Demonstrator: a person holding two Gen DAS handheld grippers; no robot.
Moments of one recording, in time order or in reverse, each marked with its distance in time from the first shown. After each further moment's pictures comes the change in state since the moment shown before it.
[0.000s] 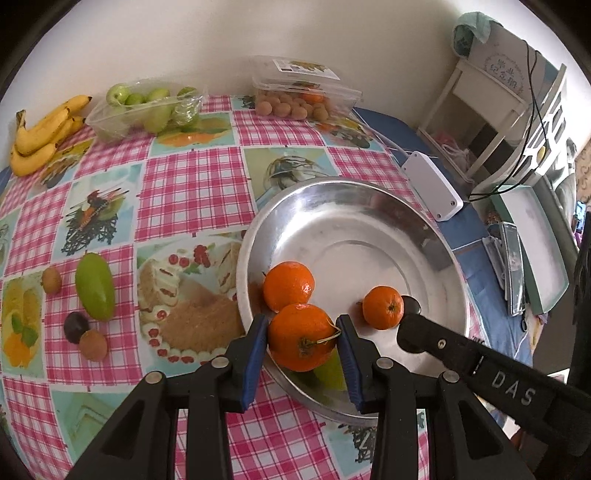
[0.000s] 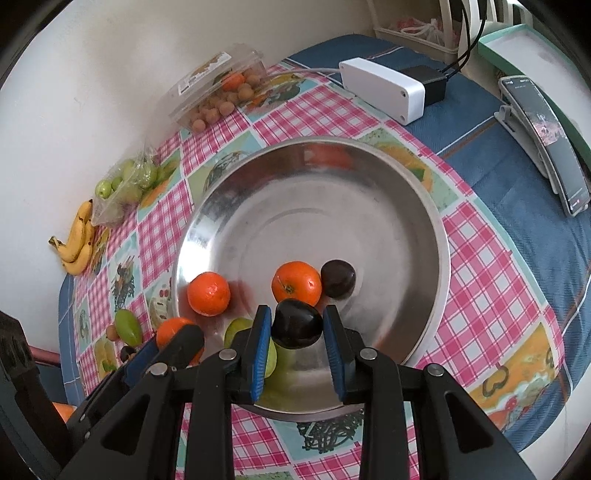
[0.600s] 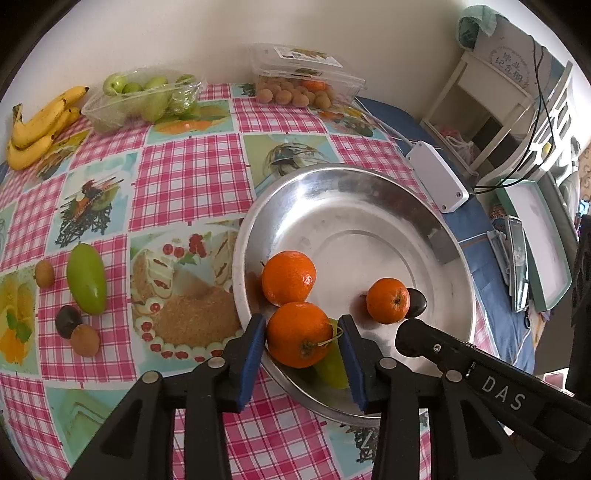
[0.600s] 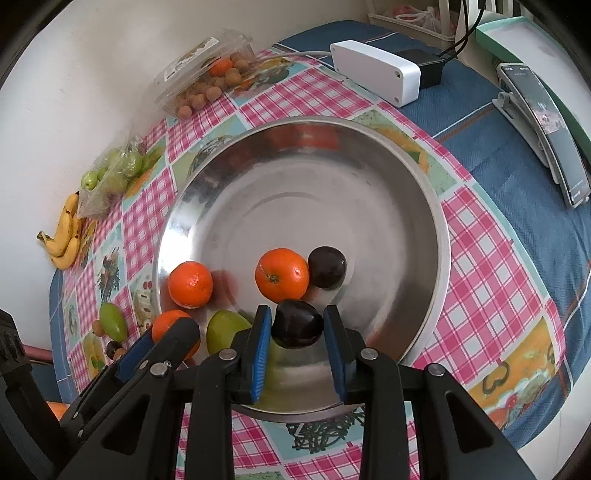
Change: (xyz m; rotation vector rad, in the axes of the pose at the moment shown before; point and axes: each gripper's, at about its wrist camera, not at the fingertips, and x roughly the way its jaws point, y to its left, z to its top) left arm 0.010 0.000 -0.001 -0.005 0.034 0.005; right arm 0.011 -0.001 -0.004 0.008 0.044 -0.039
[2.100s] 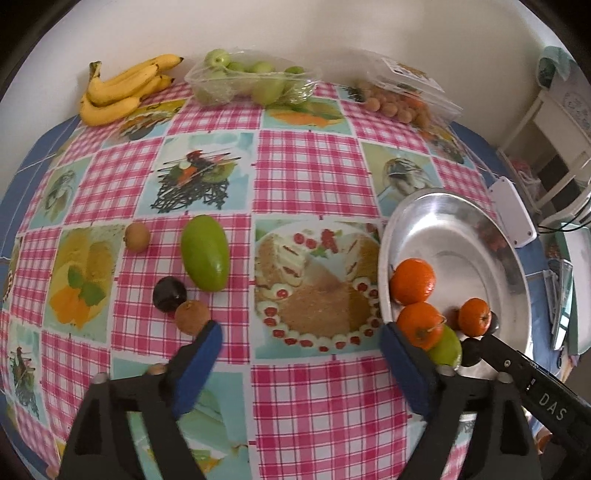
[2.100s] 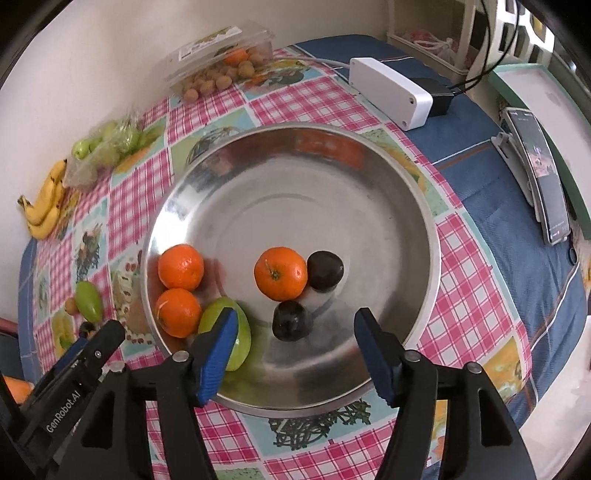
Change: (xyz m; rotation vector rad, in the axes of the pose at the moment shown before) left arm -0.022 0.067 -0.009 -0.183 0.003 0.205; right arm -0.001 0.024 -0.002 -0.138 -0.006 -0.141
